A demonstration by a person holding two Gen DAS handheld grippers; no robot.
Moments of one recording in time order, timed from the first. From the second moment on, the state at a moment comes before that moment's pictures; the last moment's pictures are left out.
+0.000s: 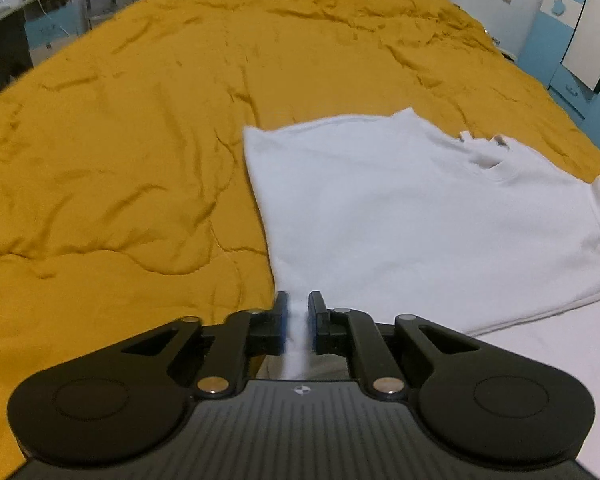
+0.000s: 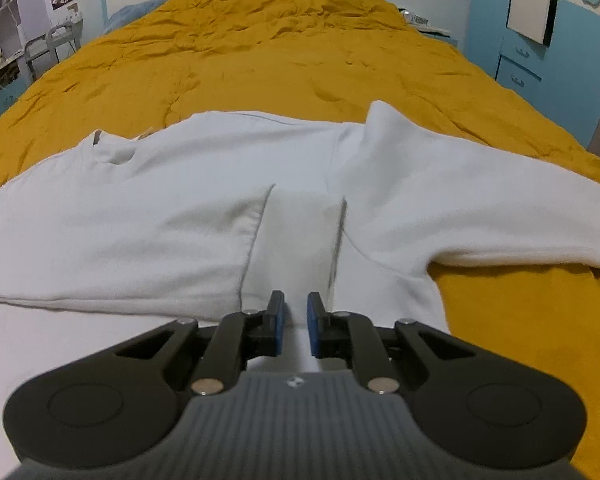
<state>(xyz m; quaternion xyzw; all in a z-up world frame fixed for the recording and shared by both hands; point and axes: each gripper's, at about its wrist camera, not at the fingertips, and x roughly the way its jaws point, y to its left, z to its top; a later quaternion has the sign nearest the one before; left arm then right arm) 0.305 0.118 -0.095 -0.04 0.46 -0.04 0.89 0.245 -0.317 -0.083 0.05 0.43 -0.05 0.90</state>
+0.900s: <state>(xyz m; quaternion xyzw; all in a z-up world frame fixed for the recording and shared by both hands) 0.294 0.023 -0.078 -0.02 0.45 -0.01 0.89 0.108 -0.732 -0.060 0.42 0.24 -0.33 0.81</state>
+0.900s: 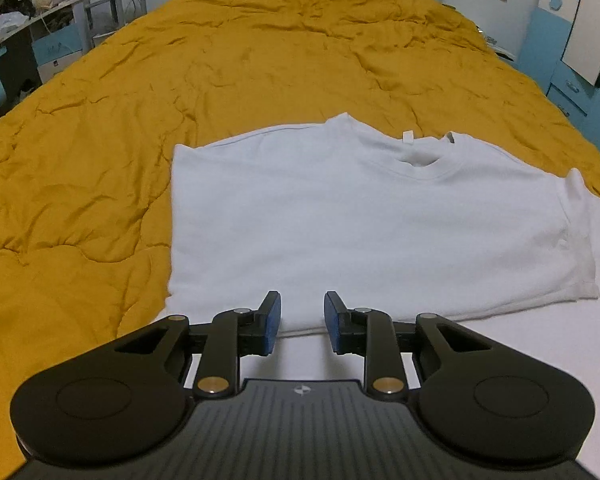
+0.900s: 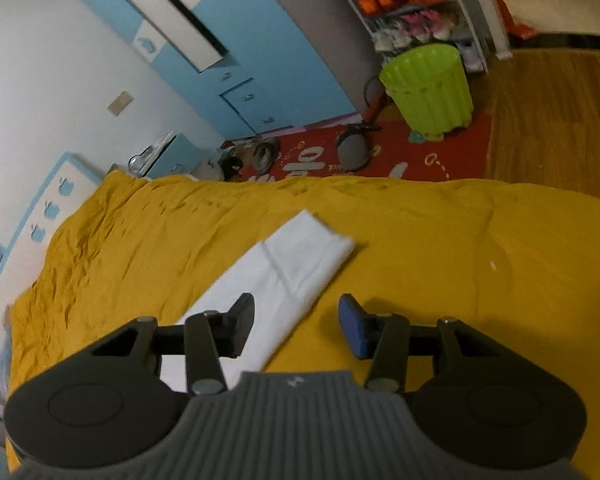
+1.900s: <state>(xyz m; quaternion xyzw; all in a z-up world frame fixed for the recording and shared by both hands) 0.249 0.124 -0.037 -0.11 0.37 0.01 0.92 0.275 -0.404 0.255 0.09 0.14 -0.04 0.99</state>
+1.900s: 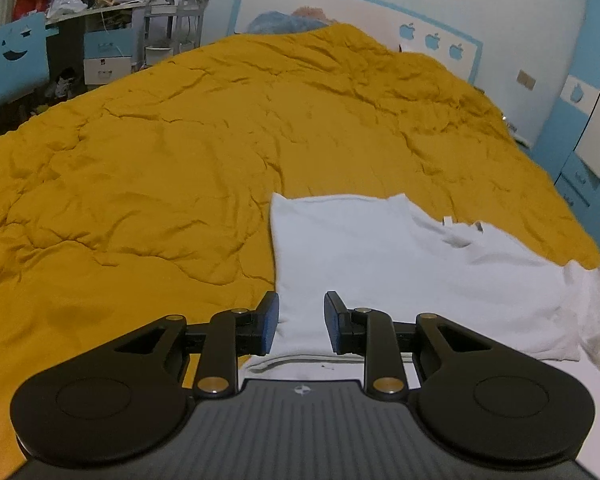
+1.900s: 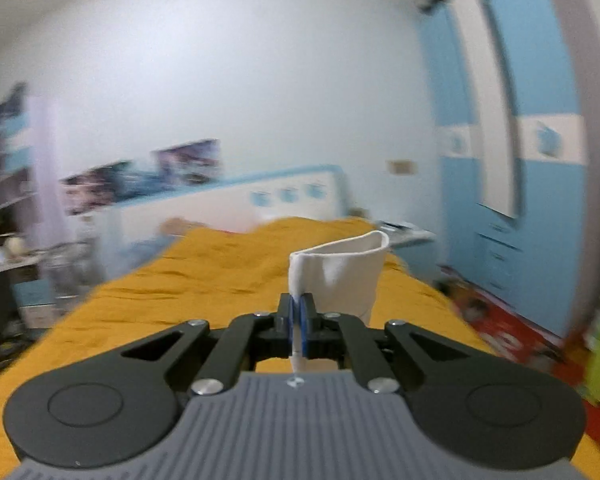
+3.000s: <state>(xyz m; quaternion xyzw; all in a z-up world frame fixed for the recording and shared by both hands) 0.285 0.162 -0.077 -0.24 0.39 -0.07 0.89 0.307 -0.102 -0.067 0.17 0.43 0.25 0.85</state>
